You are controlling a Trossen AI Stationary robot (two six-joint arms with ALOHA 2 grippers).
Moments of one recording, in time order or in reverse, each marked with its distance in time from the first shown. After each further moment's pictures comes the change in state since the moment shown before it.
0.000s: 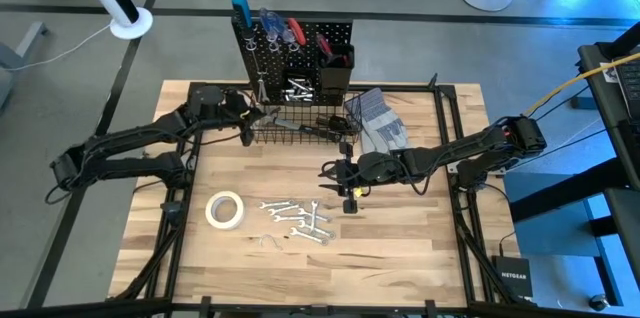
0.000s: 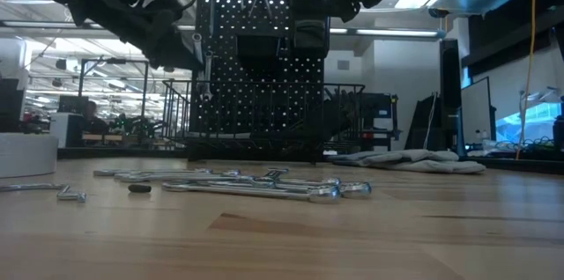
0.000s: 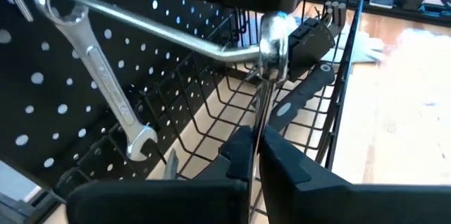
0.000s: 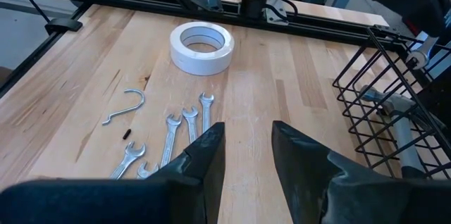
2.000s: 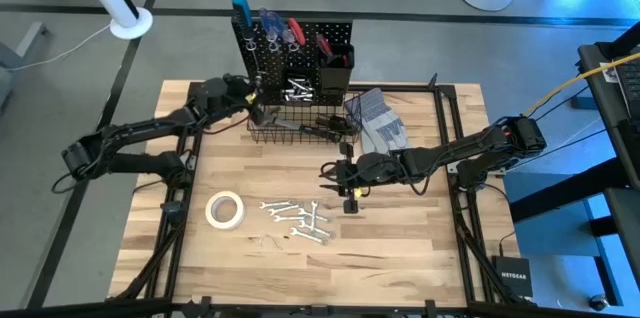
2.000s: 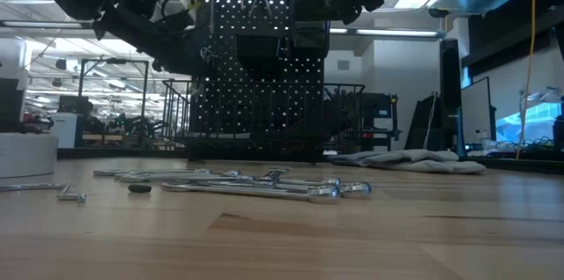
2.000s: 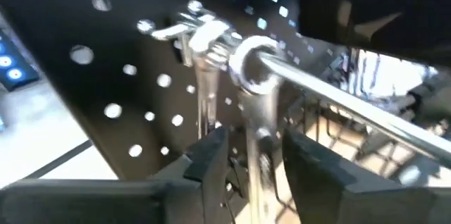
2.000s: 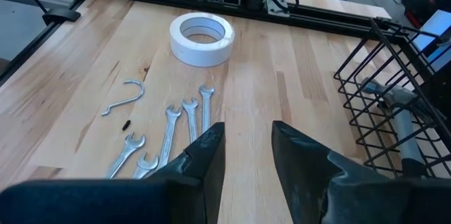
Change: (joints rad) left arm 0.068 0.179 0.001 0.306 -0.223 -0.007; right arm 0.000 0.000 0.000 -0.027 0.000 0.000
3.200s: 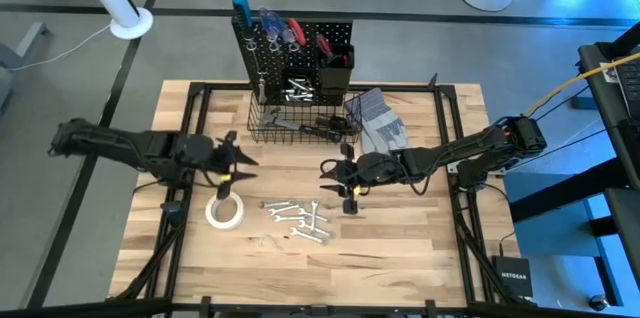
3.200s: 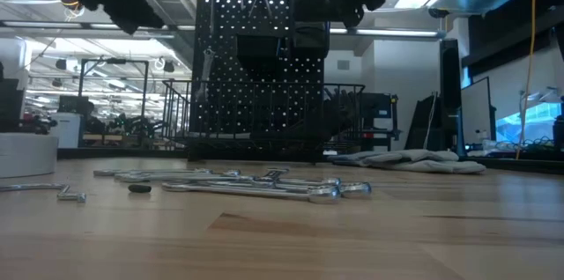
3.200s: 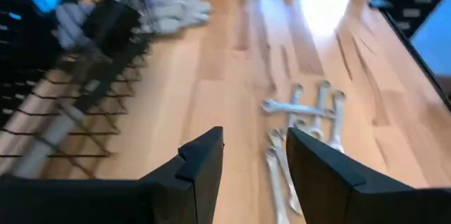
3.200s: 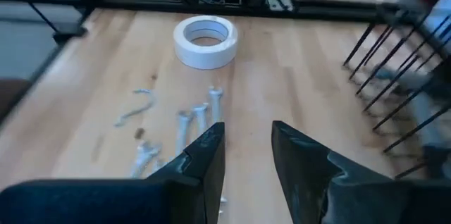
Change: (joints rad) left arm -0.815 -0.396 0.058 -0.667 -0.050 -0.183; right arm 0.001 0.000 0.000 -0.001 -0.016 0.099
